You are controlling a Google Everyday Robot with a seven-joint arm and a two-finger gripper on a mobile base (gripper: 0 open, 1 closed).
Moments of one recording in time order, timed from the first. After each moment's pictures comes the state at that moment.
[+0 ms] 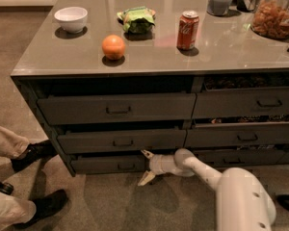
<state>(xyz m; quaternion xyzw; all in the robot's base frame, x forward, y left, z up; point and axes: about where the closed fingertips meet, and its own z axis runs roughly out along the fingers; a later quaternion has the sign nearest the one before) 0.657 0.008 0.256 -0.62 0.59 0.24 0.45</state>
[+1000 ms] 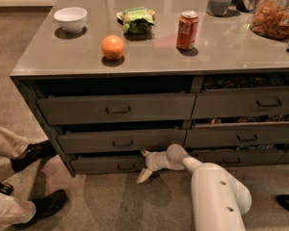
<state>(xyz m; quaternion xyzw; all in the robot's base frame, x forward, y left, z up) 0.693 0.020 0.201 -0.65 0.60 0.22 0.40</state>
